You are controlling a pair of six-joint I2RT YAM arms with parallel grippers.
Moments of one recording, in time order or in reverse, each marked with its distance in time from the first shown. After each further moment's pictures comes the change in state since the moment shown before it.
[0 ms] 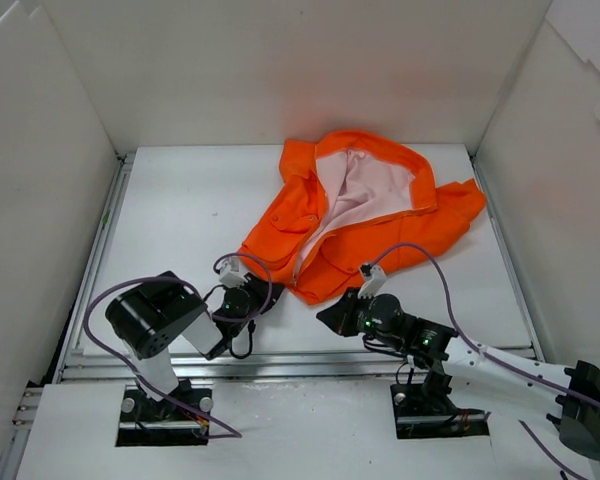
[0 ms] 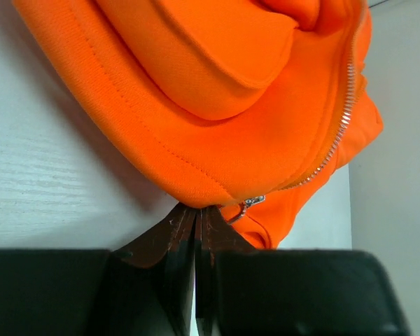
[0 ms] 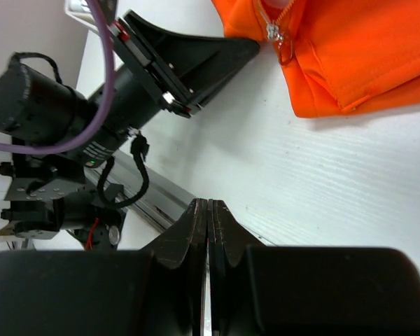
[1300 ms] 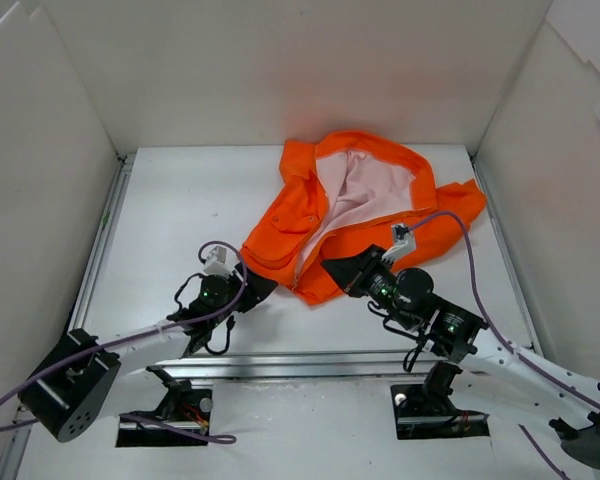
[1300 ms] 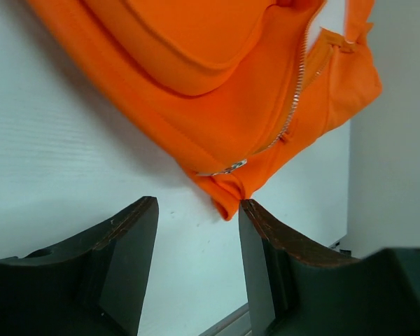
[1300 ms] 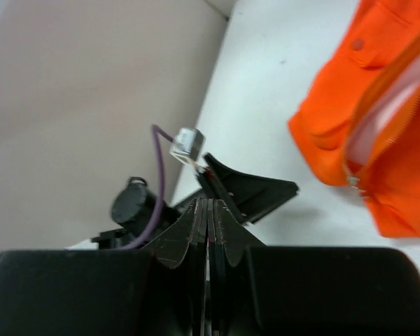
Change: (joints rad) left arm 0.125 -0.621 0.016 -0.744 0.208 0.098; right arm -0.028 0.004 0.335 -0.023 0.147 0.089
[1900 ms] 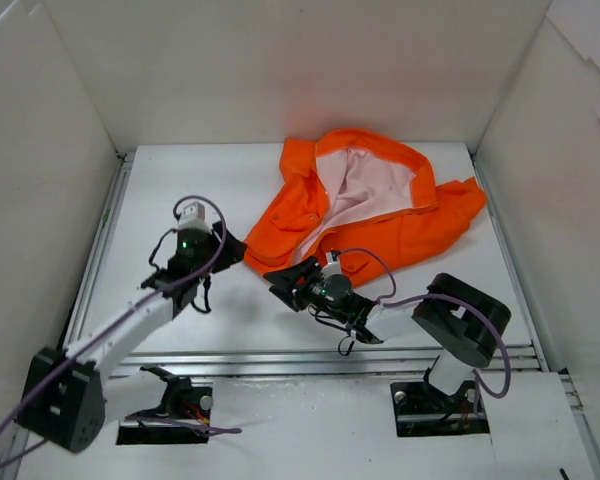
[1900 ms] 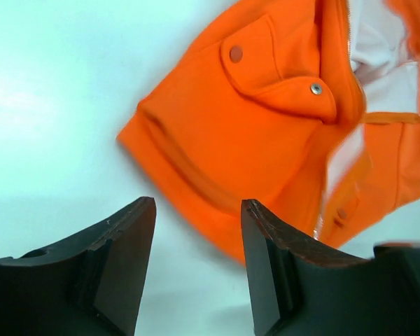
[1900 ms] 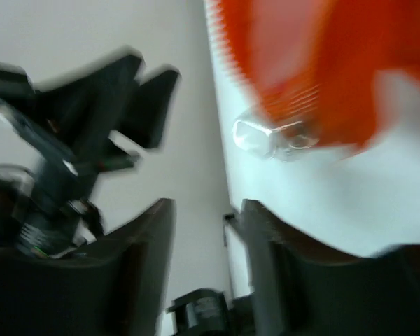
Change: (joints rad) left arm 0.232 0.144 0.482 -0.440 0.000 0.364; right arm -0.020 0.853 -0.199 0.942 -0.169 0.592
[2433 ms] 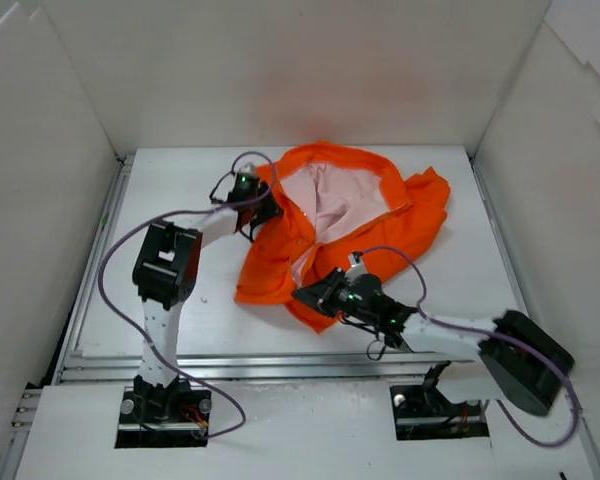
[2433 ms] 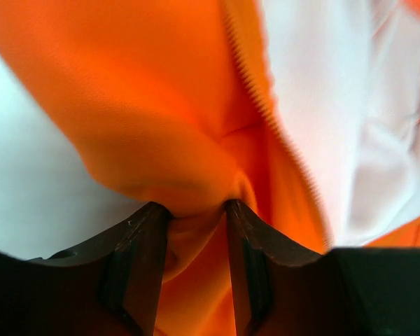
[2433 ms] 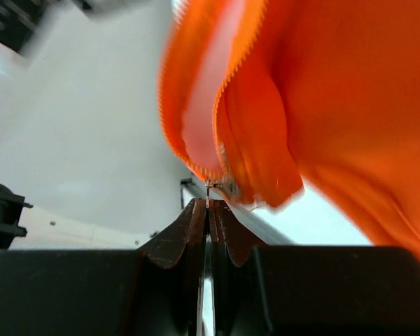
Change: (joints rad) left arm 0.015 0.801 0.645 -0.011 0.130 -0.077; right arm -0.115 -0.433 -0.124 -0.392 -0.190 -0.192
